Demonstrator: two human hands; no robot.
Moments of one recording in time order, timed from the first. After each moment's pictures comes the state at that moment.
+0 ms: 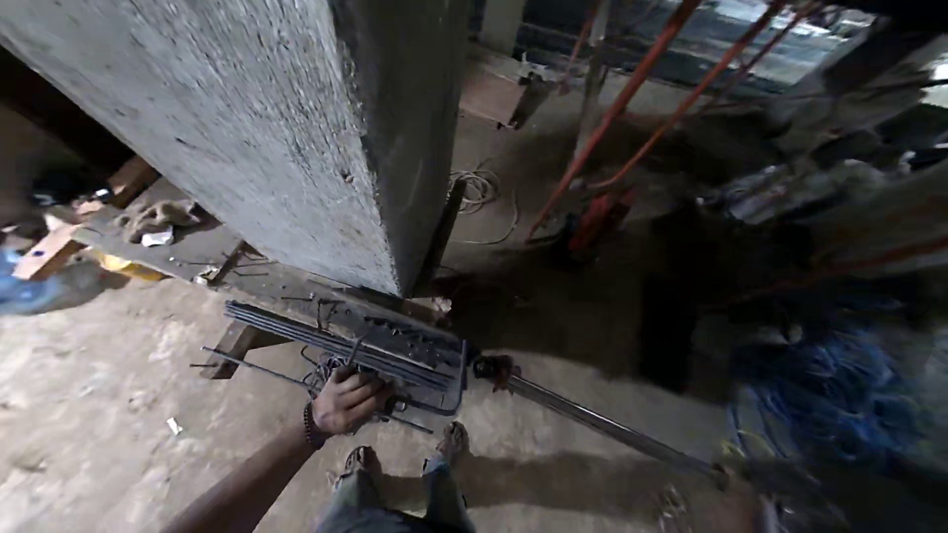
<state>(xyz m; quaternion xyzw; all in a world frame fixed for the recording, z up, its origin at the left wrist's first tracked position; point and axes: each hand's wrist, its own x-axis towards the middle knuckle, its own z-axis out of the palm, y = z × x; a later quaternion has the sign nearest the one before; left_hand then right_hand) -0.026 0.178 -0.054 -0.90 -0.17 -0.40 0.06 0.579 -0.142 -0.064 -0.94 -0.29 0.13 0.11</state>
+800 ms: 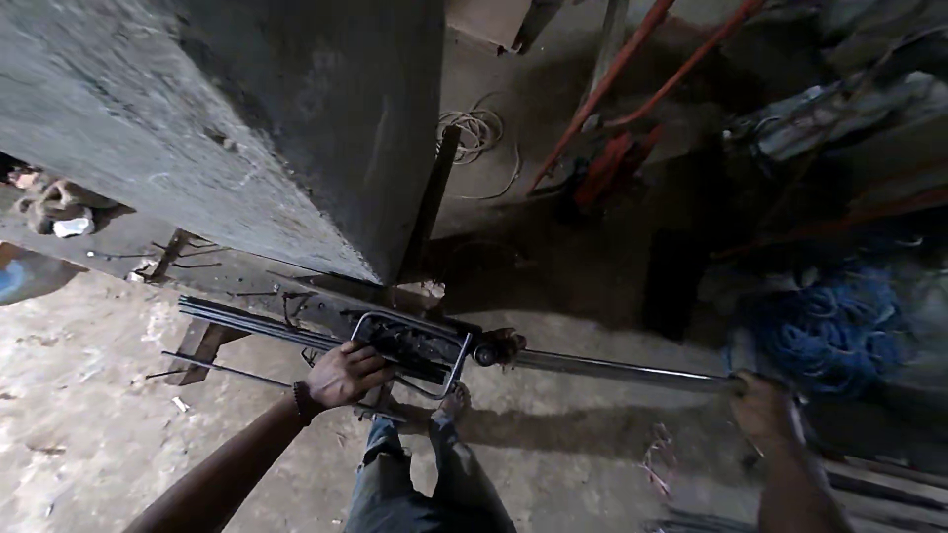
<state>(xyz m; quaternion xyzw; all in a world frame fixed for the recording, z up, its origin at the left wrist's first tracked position) -0.019 0.233 -0.103 -0.97 -0.10 -0.19 -0.07 0.670 -0.046 -0.062 -0.92 -0.37 0.13 -0.03</state>
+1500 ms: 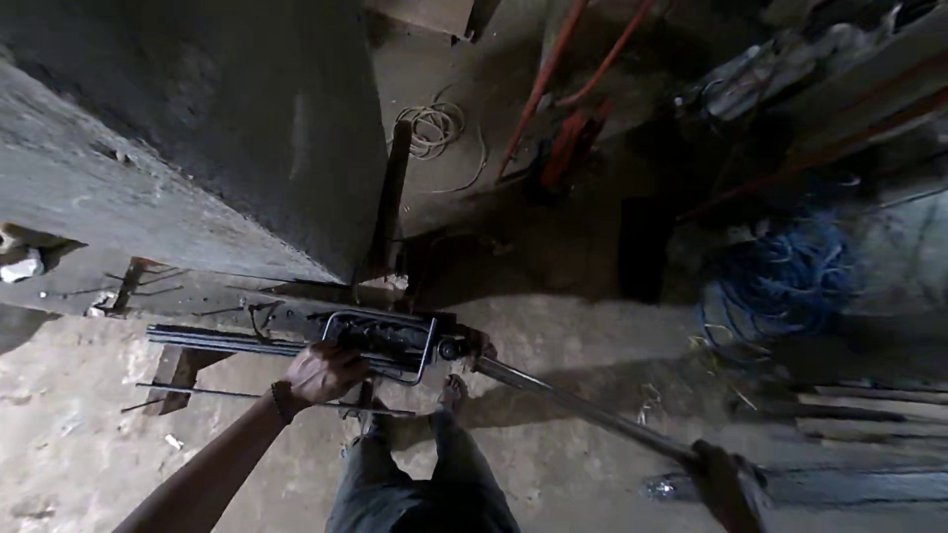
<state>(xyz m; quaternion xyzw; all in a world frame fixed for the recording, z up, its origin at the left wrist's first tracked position) -0.008 0.239 -0.088 -0.98 -0.12 -0.13 -0.06 0.539 -0.210 -0.039 -0.92 -0.28 0.23 -0.15</state>
